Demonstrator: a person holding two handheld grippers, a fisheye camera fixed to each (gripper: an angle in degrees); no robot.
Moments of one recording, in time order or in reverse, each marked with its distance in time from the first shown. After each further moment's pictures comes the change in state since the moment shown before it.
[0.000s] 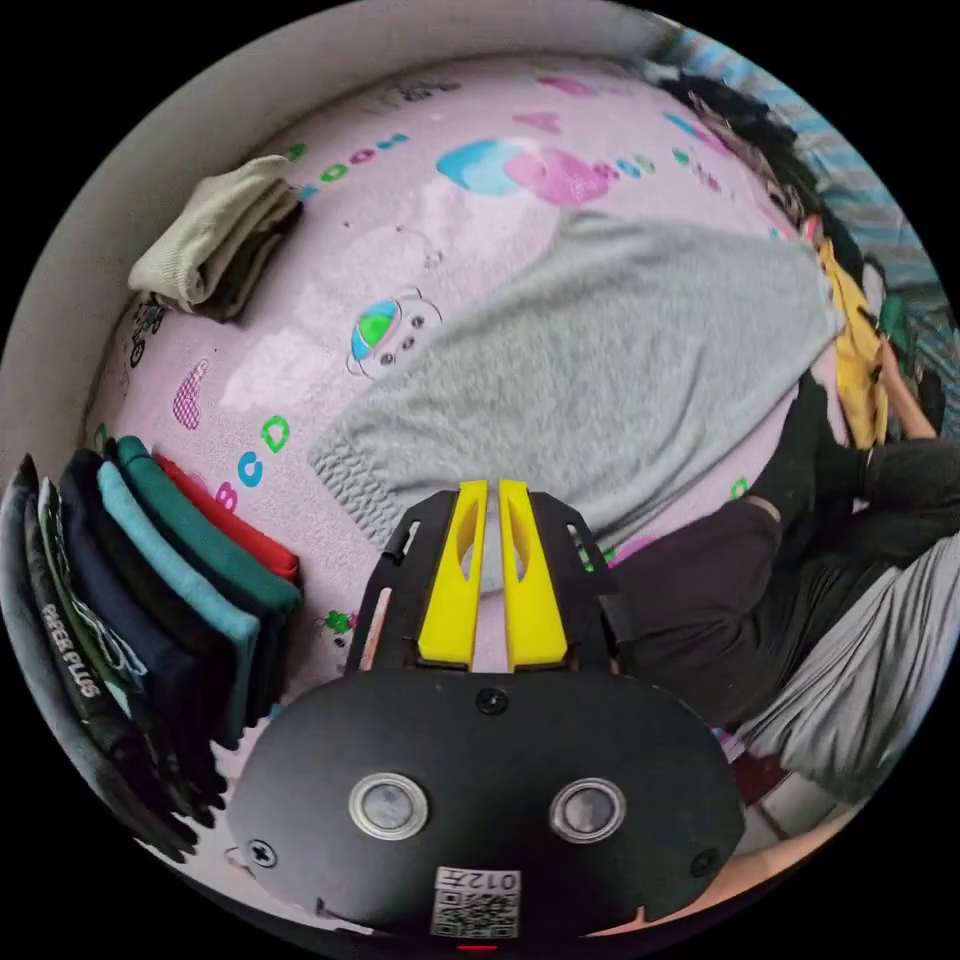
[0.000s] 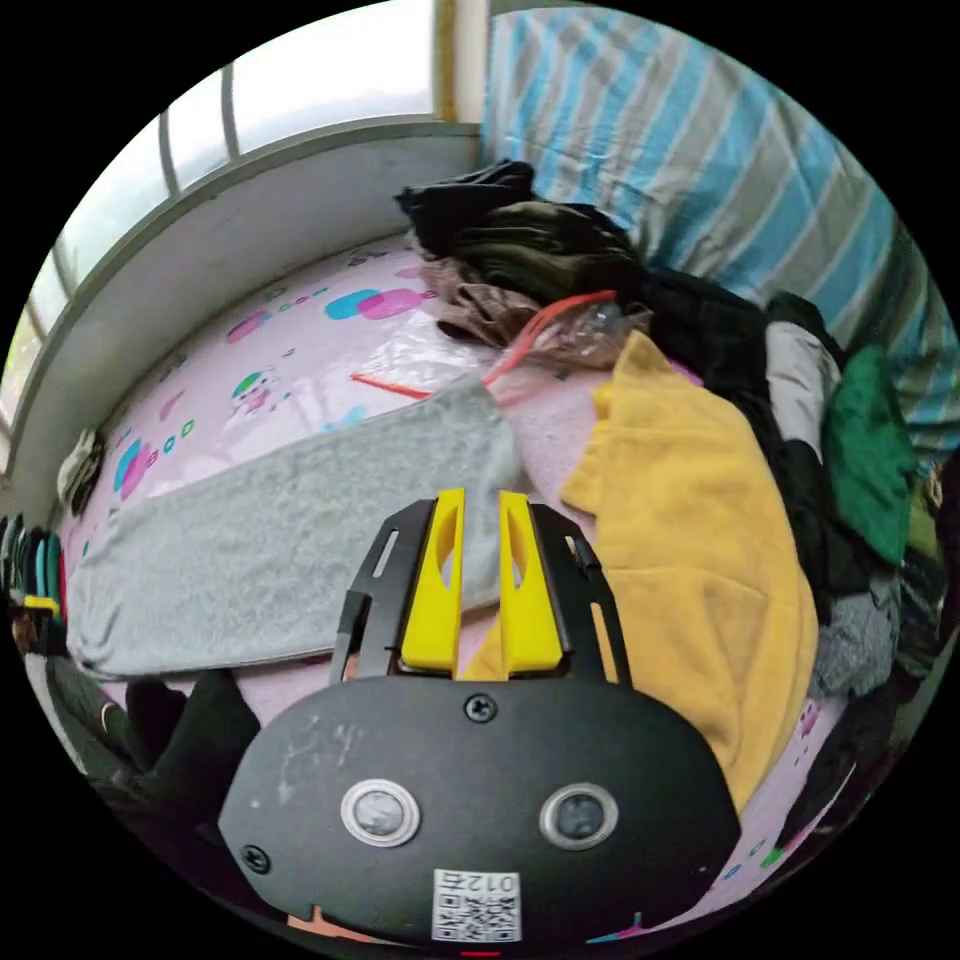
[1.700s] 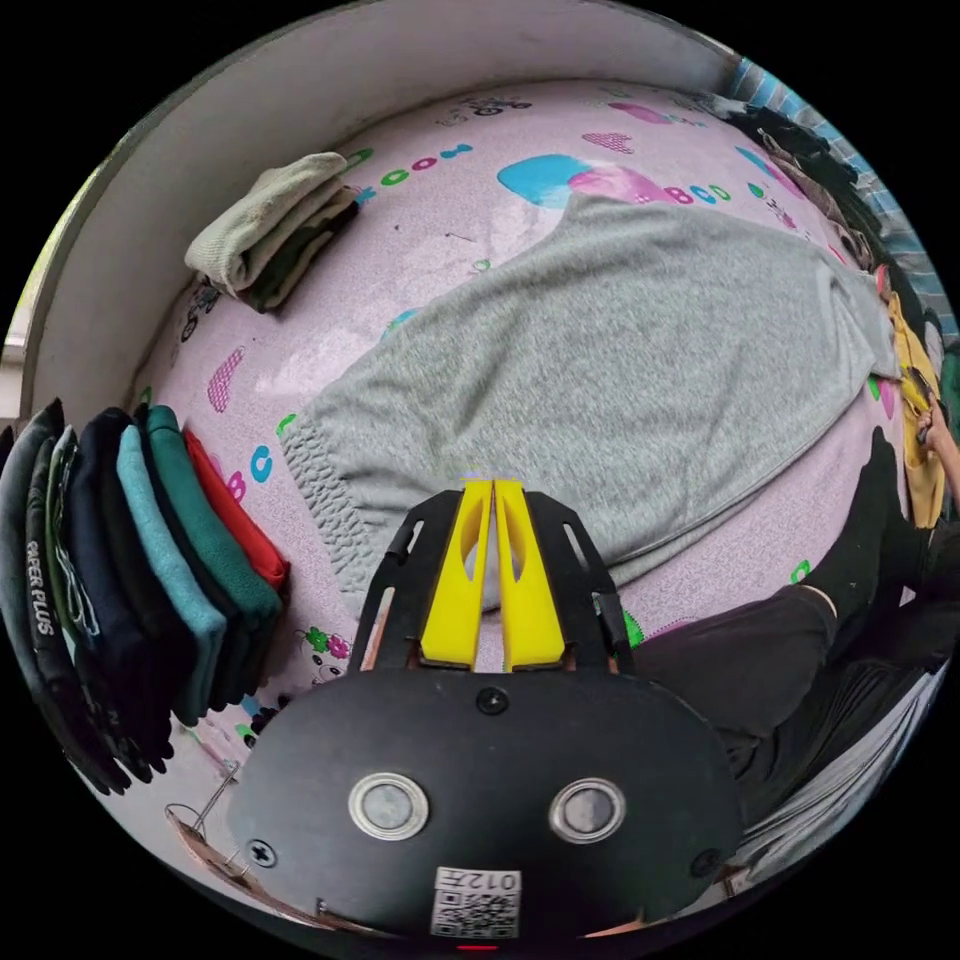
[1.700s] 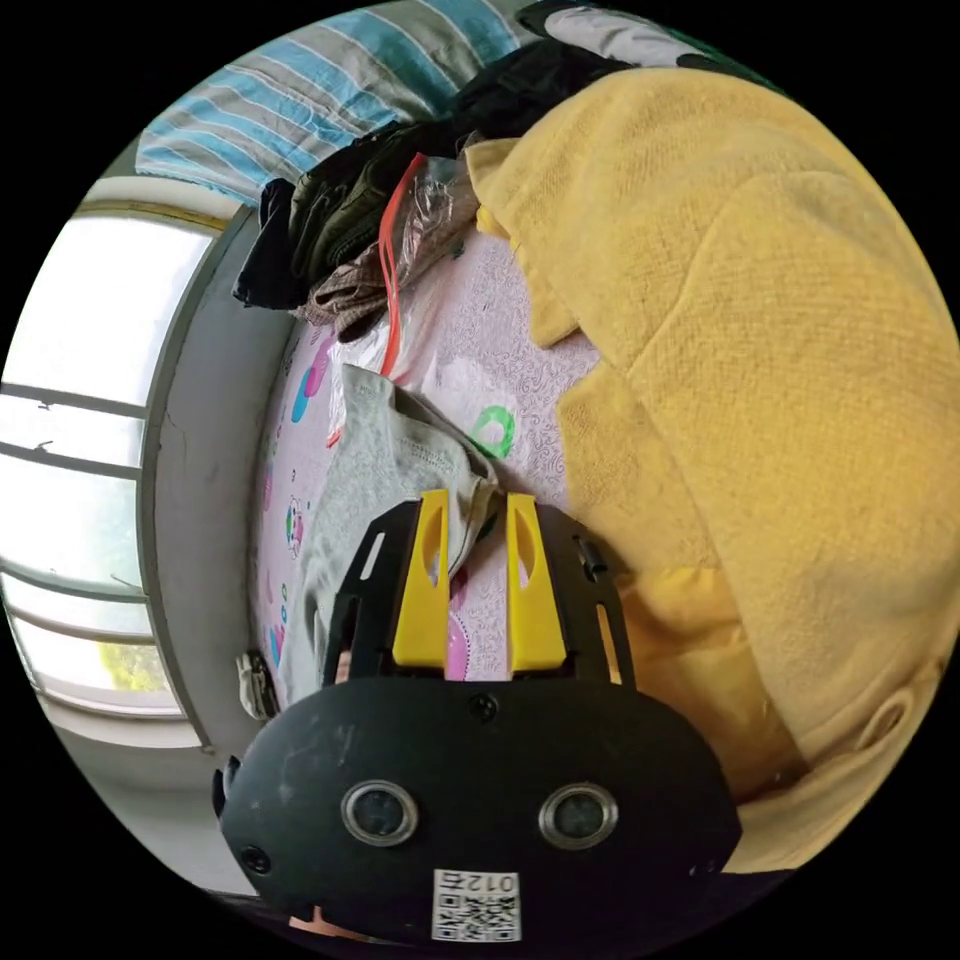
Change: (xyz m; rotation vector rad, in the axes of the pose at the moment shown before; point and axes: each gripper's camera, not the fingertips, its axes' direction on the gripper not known) left arm 0.024 0.075 -0.008 0.089 -0.169 -0.154; right arm 0.133 0.063 0.089 -0.132 -0.431 0.711
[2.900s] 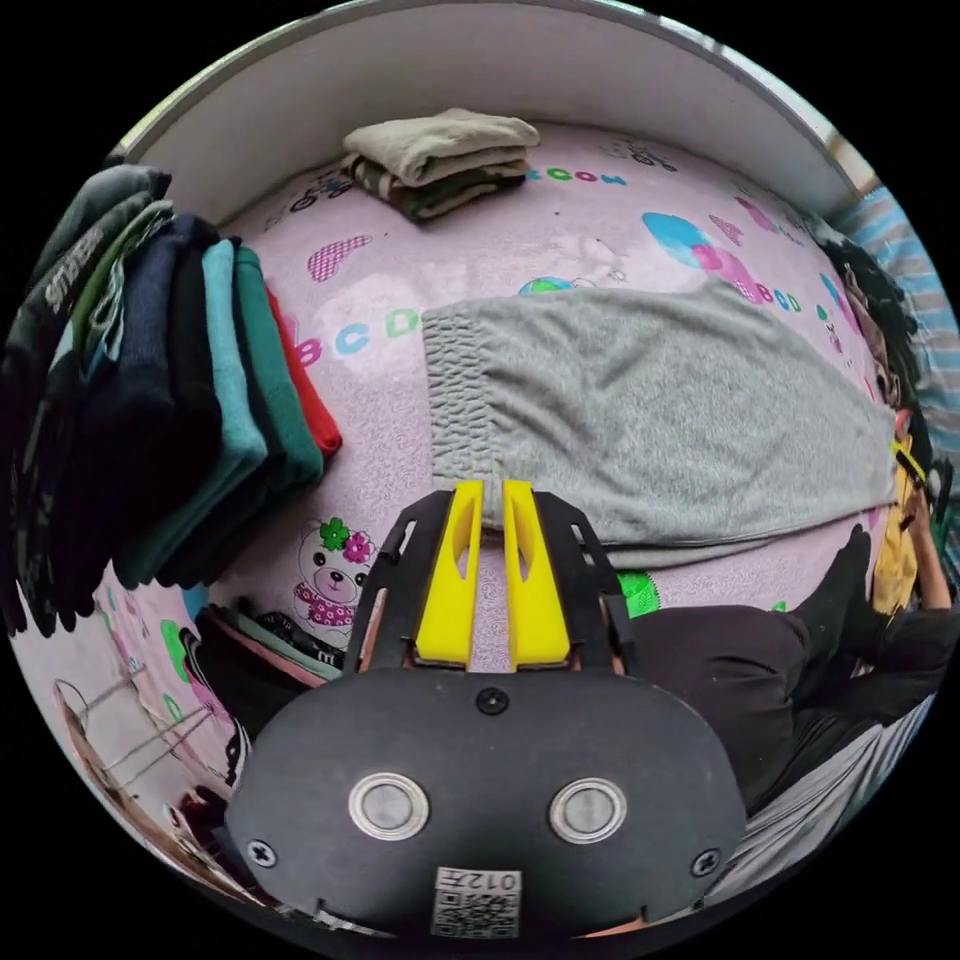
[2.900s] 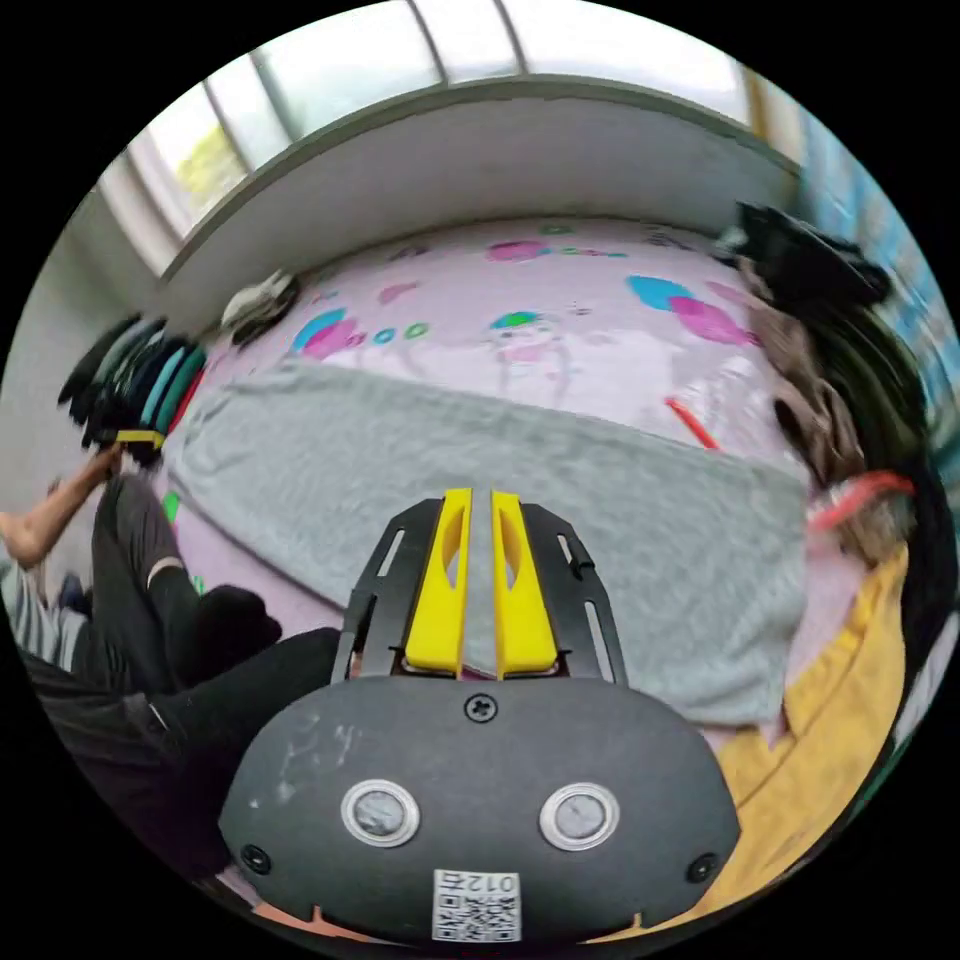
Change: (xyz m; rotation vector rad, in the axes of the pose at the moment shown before) left arm -0.095 0.026 -0.053 -0.600 -0.231 -0.025; right arm -0.225 0.145 0.165 -0.114 -0.065 -1.212
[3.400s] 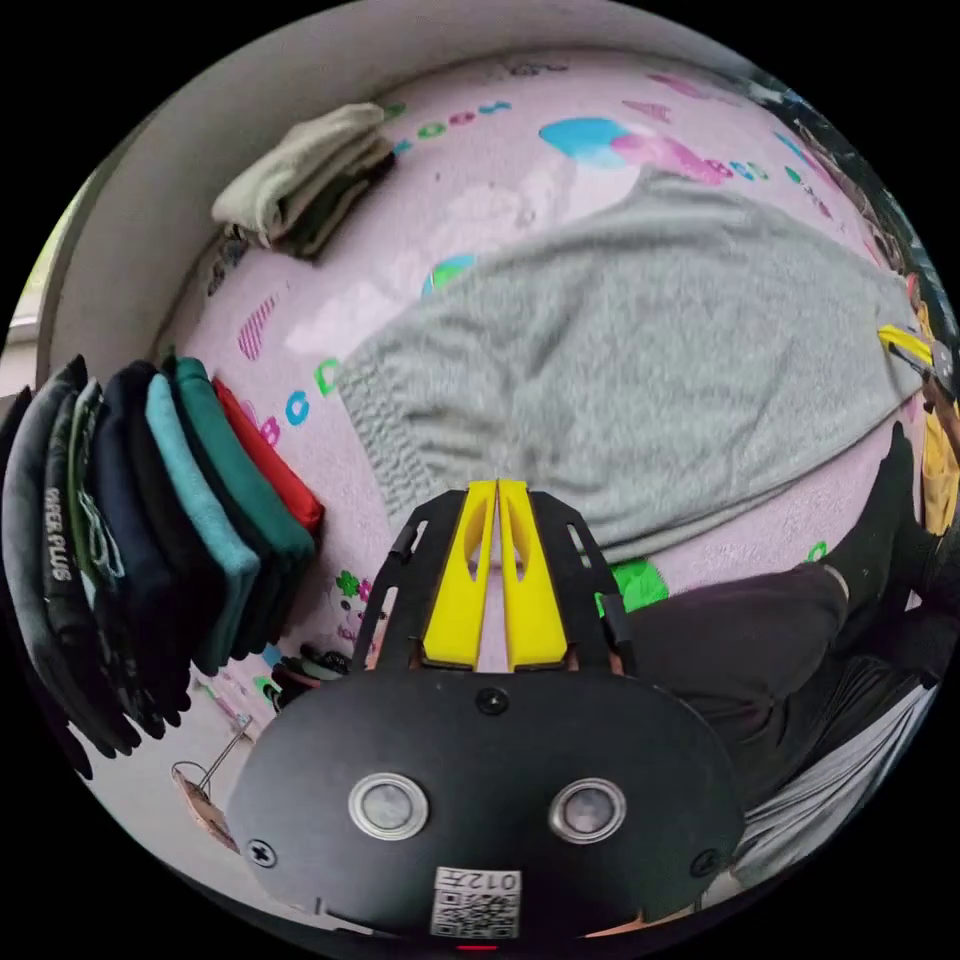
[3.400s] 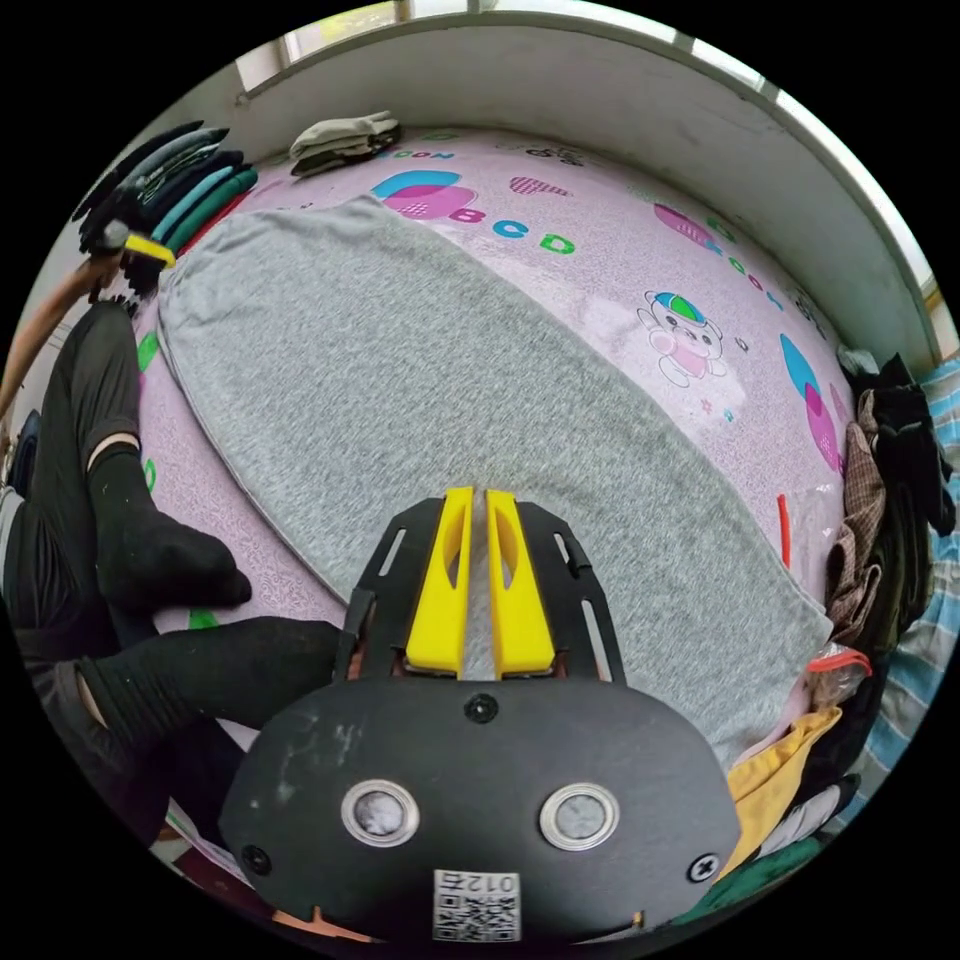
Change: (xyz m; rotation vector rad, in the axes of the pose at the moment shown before) left arm 0.078 -0.057 0.003 -0.136 -0.154 0.285; right arm -0.158 -0.014 0.162 -0.261 0.077 -0.408
